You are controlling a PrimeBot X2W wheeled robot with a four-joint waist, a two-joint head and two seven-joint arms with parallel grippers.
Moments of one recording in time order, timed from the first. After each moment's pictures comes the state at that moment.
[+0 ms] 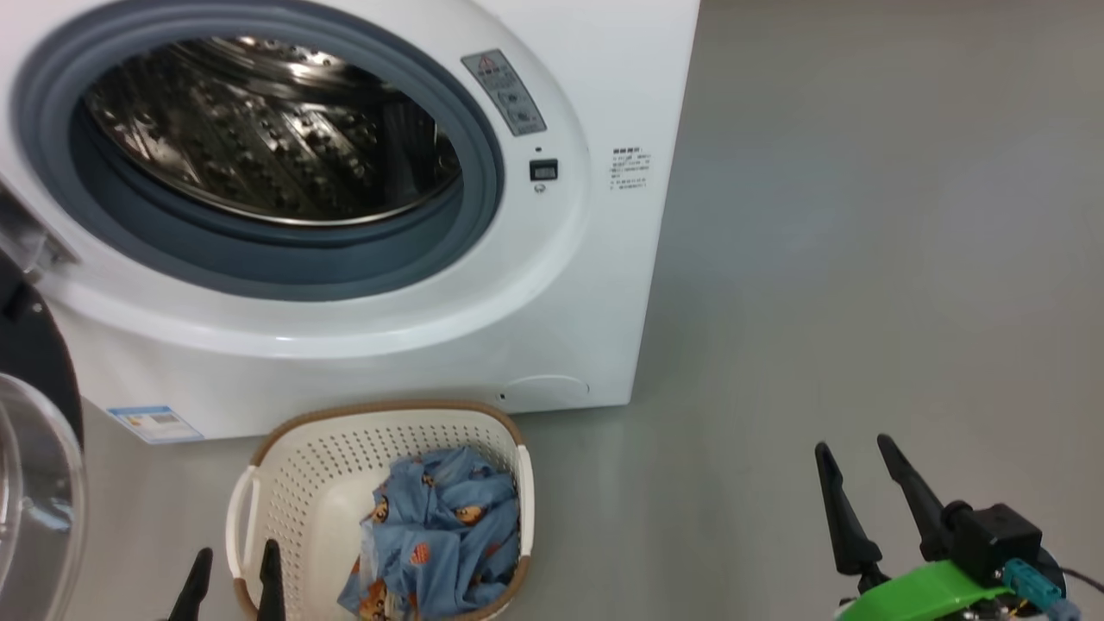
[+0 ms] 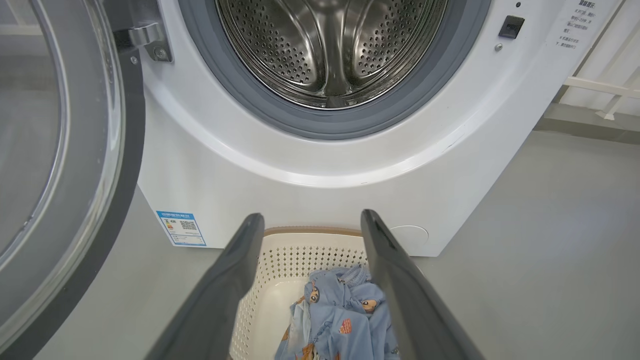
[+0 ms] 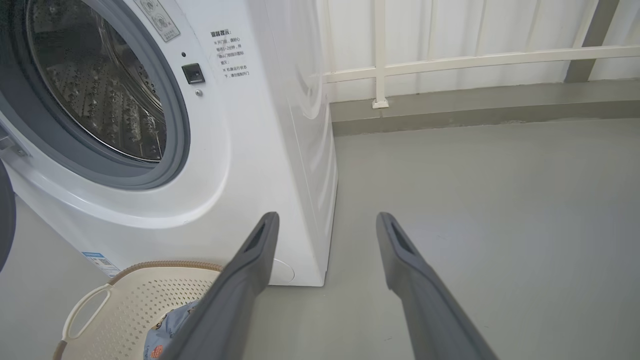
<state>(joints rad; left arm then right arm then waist) 0.09 0.04 0.04 0.24 -0.22 -0.13 -0.26 -0.01 -0.05 -0.03 0.18 0.17 0.13 -0.25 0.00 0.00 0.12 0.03</state>
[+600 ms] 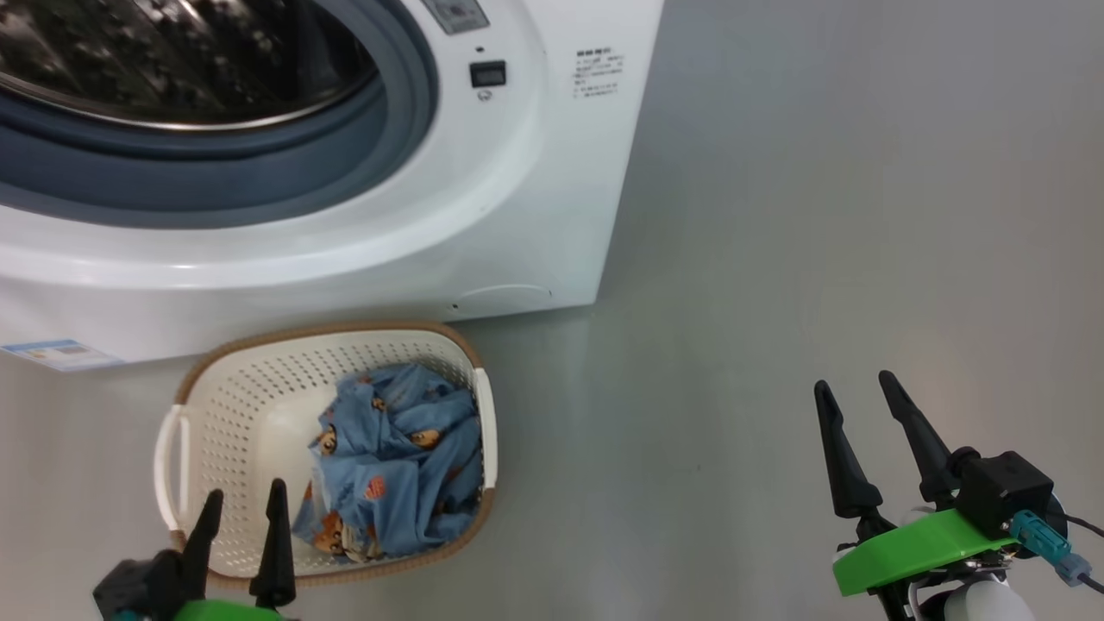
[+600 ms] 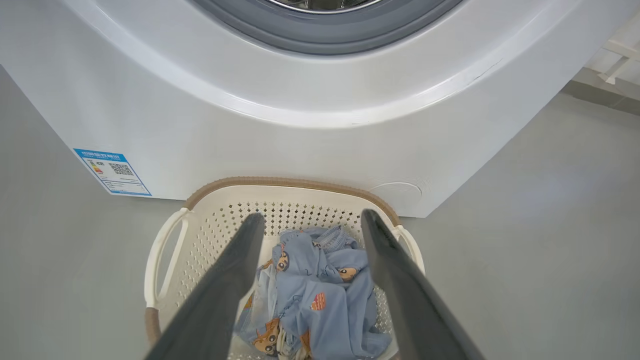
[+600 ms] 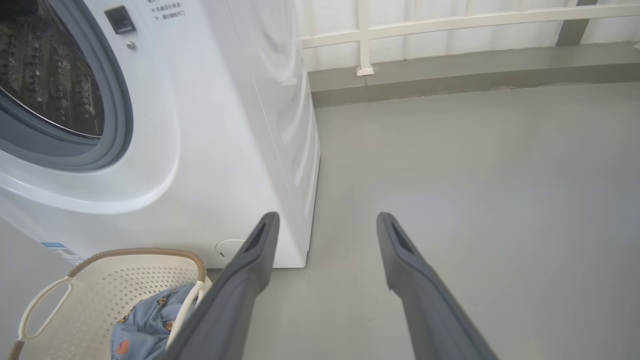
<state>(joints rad) -0.09 0.06 -0.01 0.39 -0.32 -0.13 -0.26 -0.11 -0.05 -0.03 0.15 0.17 0.13 -0.25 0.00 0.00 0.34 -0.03</state>
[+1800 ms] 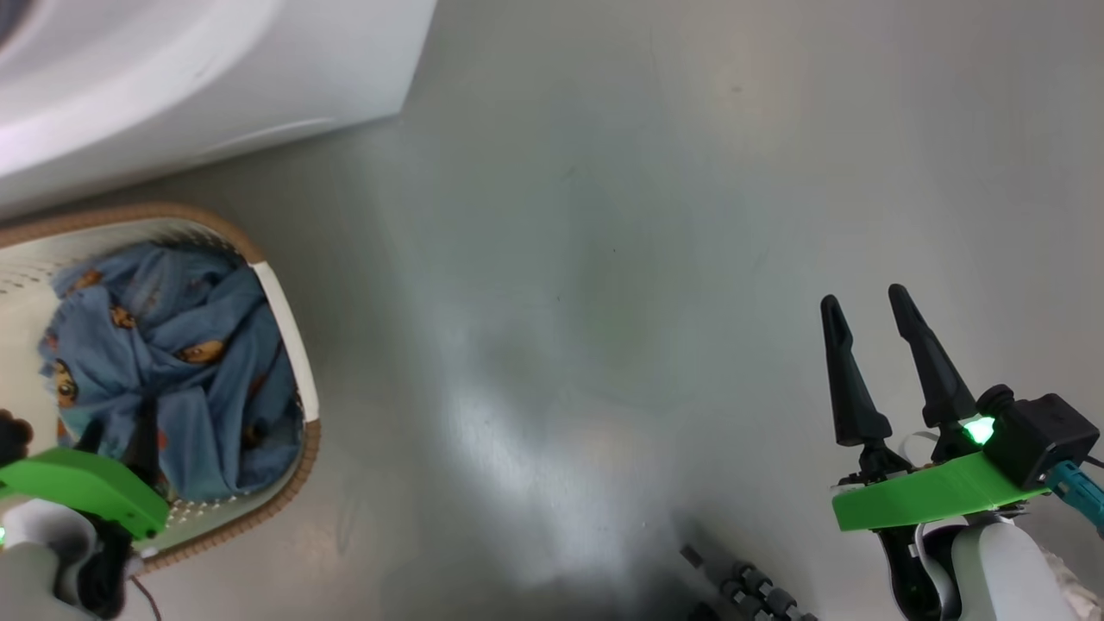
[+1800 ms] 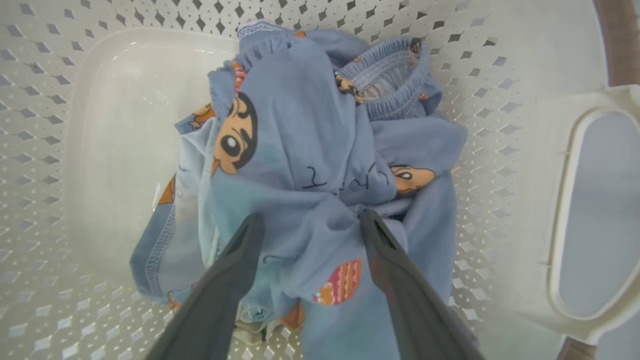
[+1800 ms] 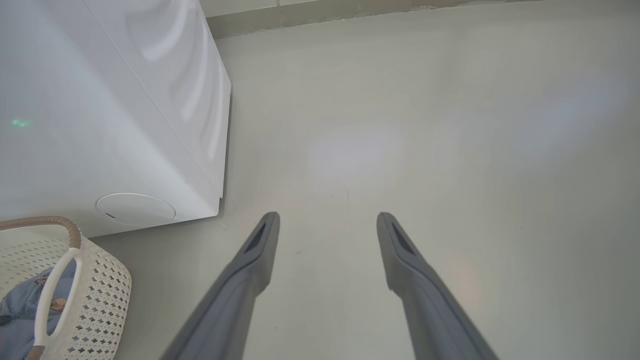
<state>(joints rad) -0.55 0.35 -0.29 0.91 -0.85 -0.13 -0.07 -0.19 -0.04 -0.01 0.04 0.26 0.13 -0.25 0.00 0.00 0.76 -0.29</state>
